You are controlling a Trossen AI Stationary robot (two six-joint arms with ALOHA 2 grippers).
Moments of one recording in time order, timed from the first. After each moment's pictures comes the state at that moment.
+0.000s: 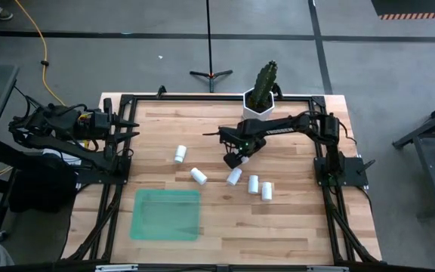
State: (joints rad) left arm -0.22 0.53 1.12 -0.89 -0.41 0.02; right arm -0.20 2.01 1.41 -0.91 -0.09 0.72
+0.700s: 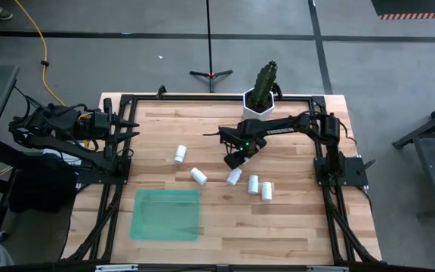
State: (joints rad) left arm -0.22 0.53 1.12 -0.89 -0.41 0.02; right arm -0.20 2.01 1.41 -0.93 -0.12 0.72
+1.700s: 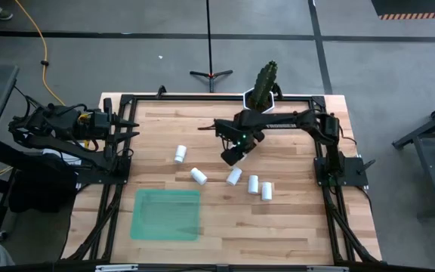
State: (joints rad) left arm -0.22 0.53 1.12 -0.89 -0.41 0.02; right arm -0.20 2.01 1.66 -1.21 -0.15 0.64
